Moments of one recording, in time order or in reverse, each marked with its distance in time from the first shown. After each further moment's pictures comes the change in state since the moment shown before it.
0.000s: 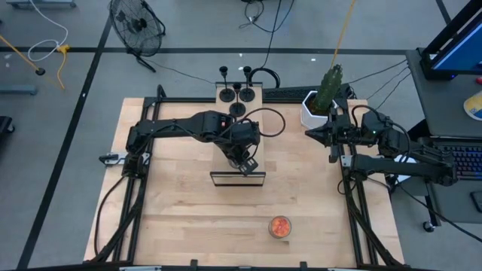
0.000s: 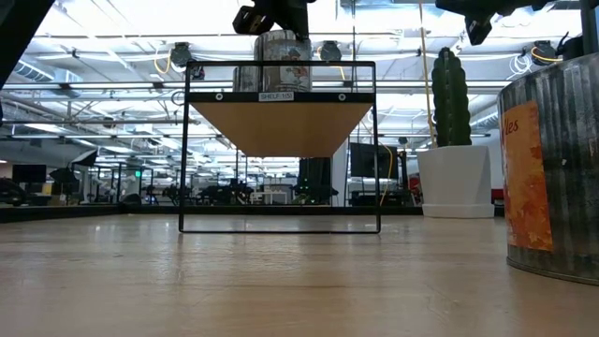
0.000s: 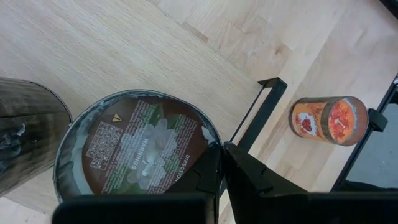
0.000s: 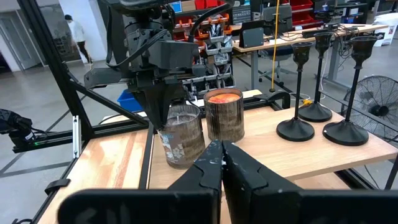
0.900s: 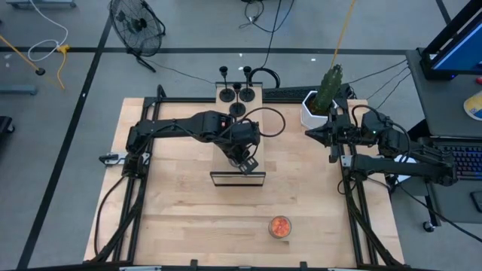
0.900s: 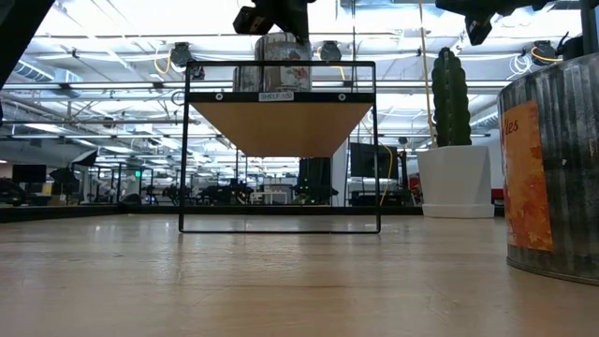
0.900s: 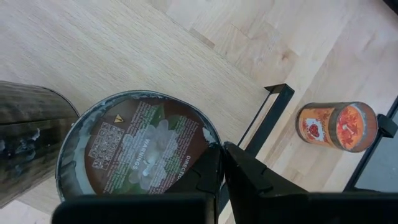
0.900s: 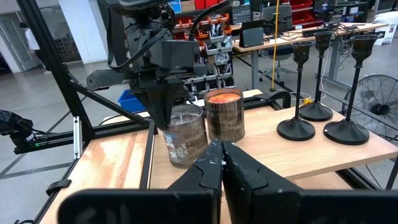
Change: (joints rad) left arm 0.000 0.000 0.000 0.002 -0.036 0.003; right arm 0.000 0.000 0.000 0.000 0.000 0.007
